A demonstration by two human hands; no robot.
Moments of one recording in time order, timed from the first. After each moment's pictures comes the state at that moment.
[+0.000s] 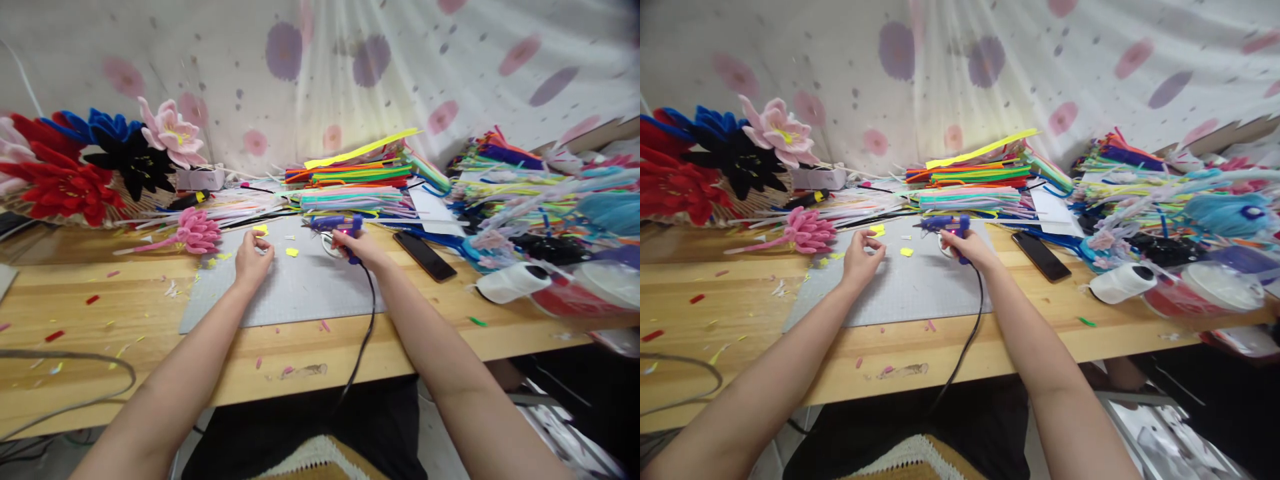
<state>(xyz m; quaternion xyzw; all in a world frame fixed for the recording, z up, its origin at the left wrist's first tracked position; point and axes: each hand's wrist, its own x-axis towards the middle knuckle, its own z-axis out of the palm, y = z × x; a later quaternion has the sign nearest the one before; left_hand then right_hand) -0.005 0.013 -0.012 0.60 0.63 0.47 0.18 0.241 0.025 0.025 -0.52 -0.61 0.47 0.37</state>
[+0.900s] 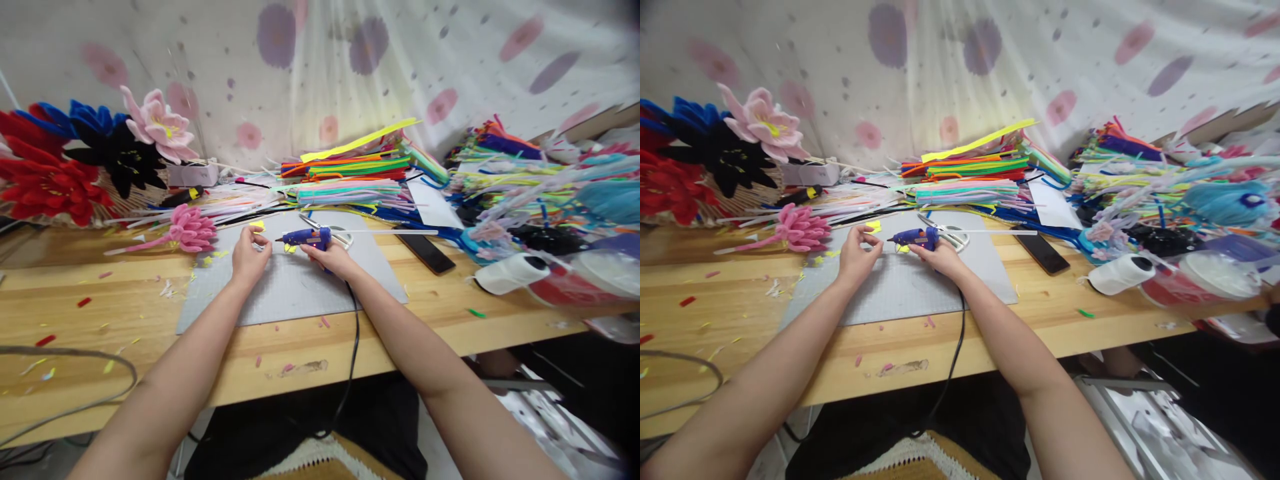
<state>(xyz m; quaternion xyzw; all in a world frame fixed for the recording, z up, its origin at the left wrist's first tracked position) -0.005 0.016 -0.011 0.61 0.60 0.48 0.18 0.192 0.012 -0.001 -0.57 -0.64 0.40 0.32</state>
